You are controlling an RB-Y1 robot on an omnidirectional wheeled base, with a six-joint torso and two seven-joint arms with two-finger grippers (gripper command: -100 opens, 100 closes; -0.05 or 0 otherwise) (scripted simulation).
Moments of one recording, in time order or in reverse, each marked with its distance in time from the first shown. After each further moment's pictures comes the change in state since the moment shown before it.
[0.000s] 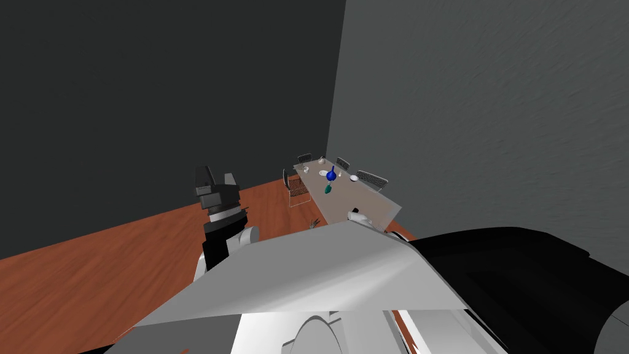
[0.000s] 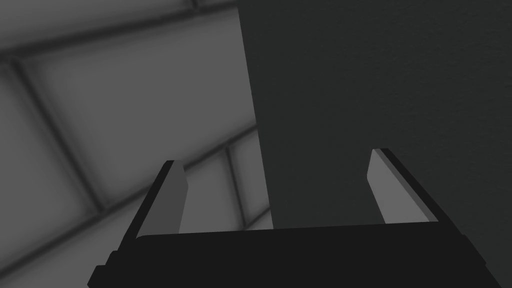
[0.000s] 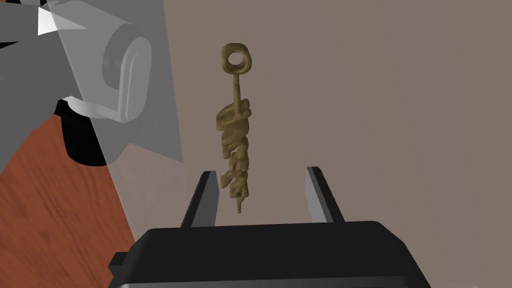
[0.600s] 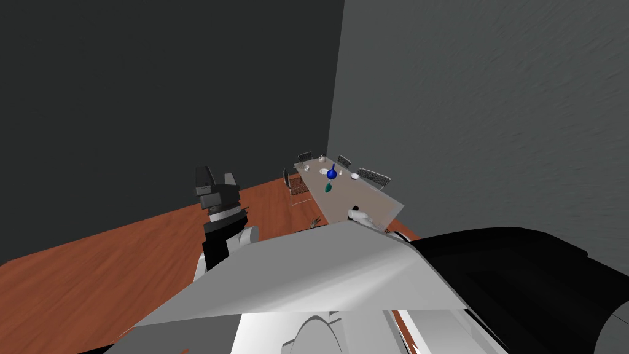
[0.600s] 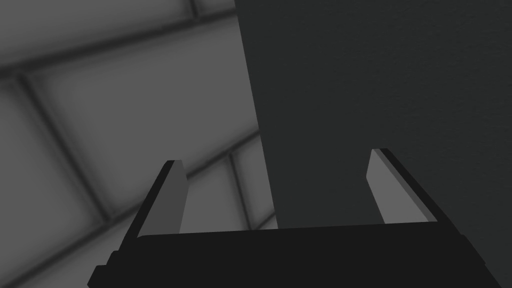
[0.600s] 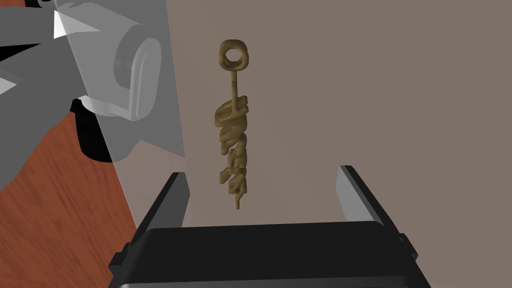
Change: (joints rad) left arm 0.000 0.000 0.000 0.000 0.000 0.000 0.000; right arm 0.005 -0.025 0.012 -0.073 -0.017 0.075 -0.035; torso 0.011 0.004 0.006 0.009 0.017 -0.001
